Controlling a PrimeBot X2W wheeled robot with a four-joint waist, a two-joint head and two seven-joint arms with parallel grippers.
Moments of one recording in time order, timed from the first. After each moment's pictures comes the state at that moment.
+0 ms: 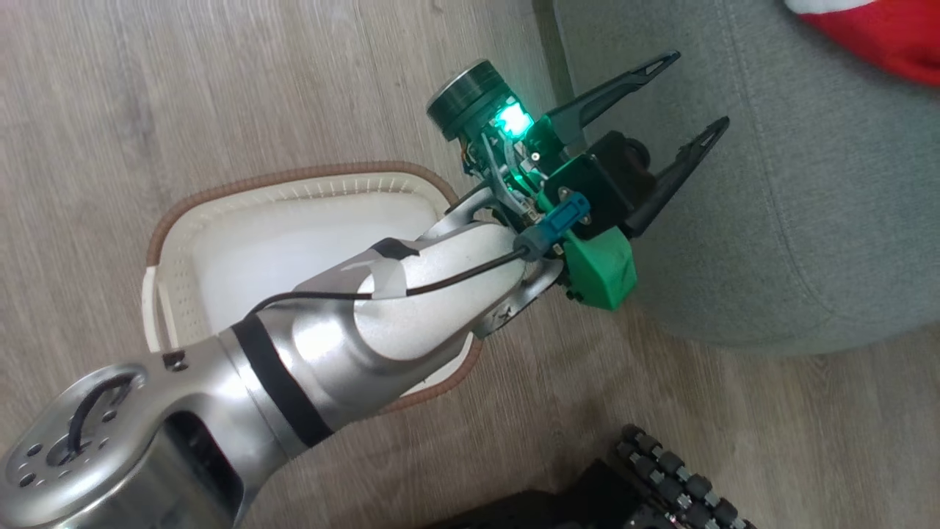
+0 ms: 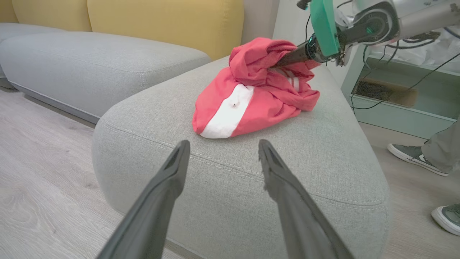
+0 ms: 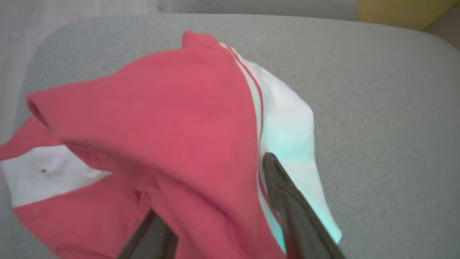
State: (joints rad) left arm -1.12 0.06 -1.28 0.42 -0.54 0.19 -0.23; right arm -1.10 -0.85 0.74 0.87 1.07 0.13 -0.06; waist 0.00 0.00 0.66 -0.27
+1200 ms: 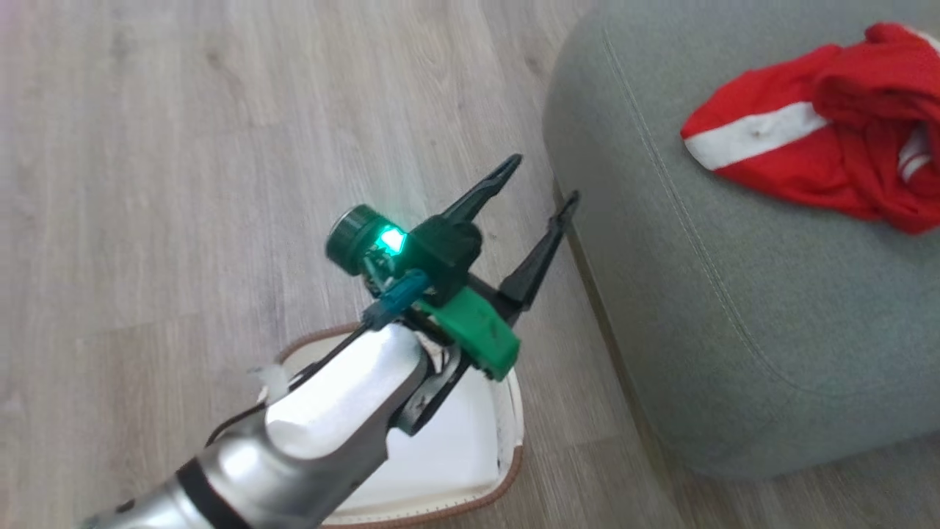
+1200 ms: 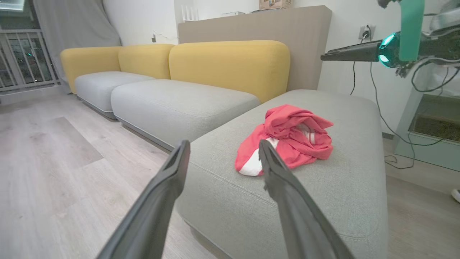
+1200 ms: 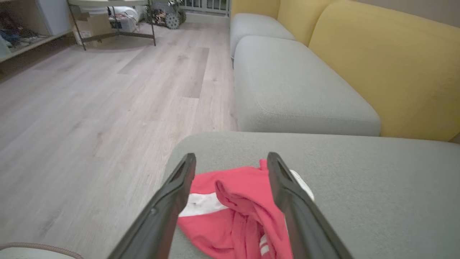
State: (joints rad) left arm -0.72 0.17 -1.03 0.28 -0.56 0.19 -0.25; right arm -1.11 -1.02 1.18 0.58 1.30 0.13 -0.16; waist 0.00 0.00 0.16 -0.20
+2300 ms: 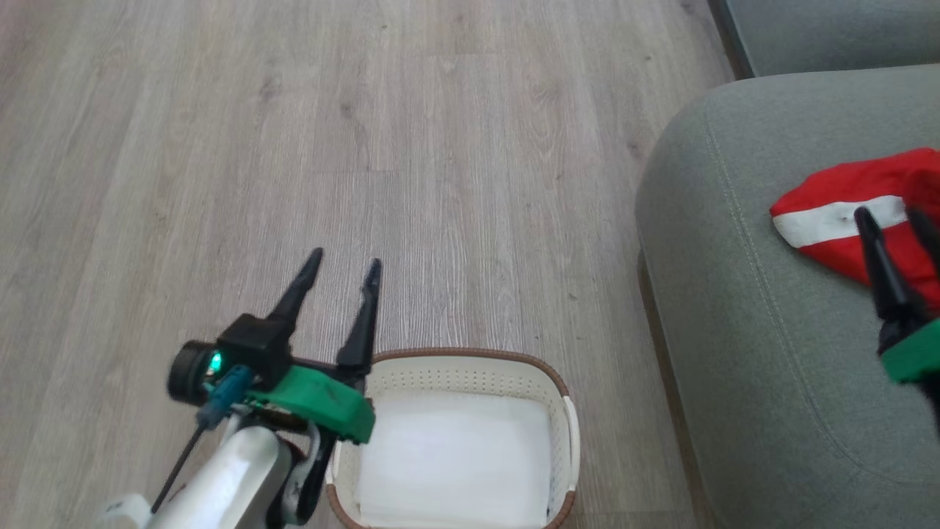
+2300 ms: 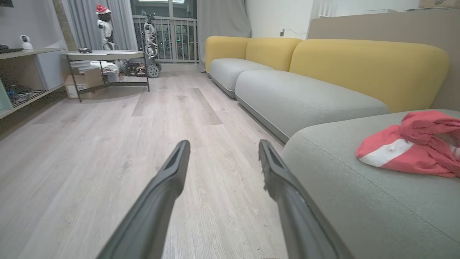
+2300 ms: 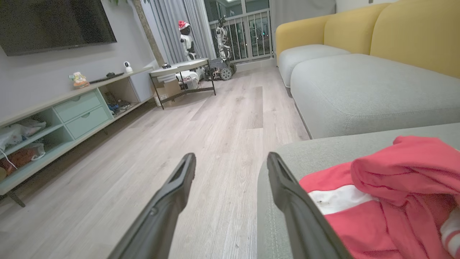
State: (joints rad) left arm -0.28 0.31 -0.65 0.14 -0.50 0.24 -0.25; right arm -0.28 -0.68 0.32 0.32 0.93 0.13 -0.25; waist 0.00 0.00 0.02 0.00
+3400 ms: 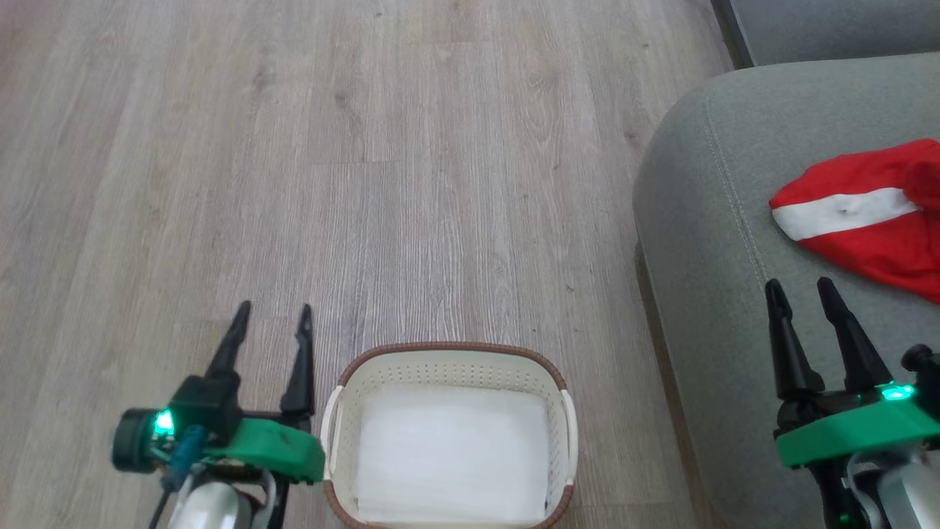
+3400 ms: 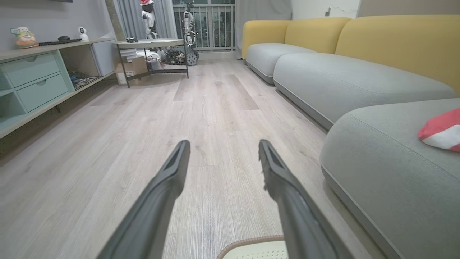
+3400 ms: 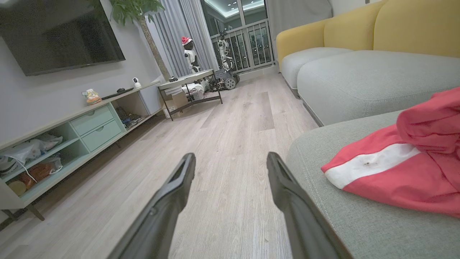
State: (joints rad) left arm -0.05 0.14 -0.27 0.17 -0.18 0.10 -0.25; right arm 0.01 -0.27 0.07 0.07 0.56 0.13 -0.25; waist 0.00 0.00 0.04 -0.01
